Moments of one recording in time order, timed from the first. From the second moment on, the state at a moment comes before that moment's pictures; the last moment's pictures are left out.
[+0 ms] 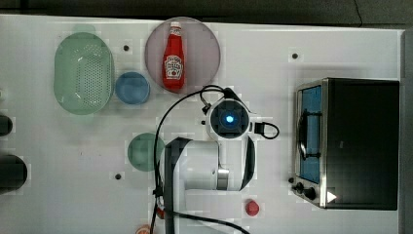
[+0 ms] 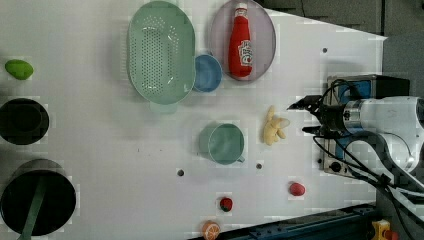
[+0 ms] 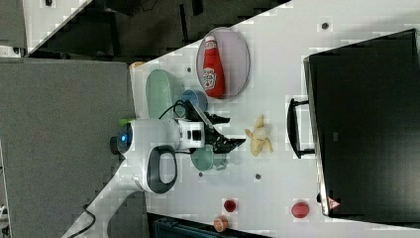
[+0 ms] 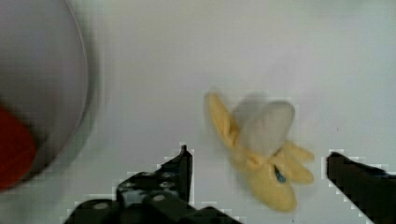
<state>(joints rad) -0.02 0.17 -0.04 -2.36 -0.03 0.93 0.05</state>
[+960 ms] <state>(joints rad) -0.02 0.37 -0.02 -2.46 0.00 1.14 0.05</state>
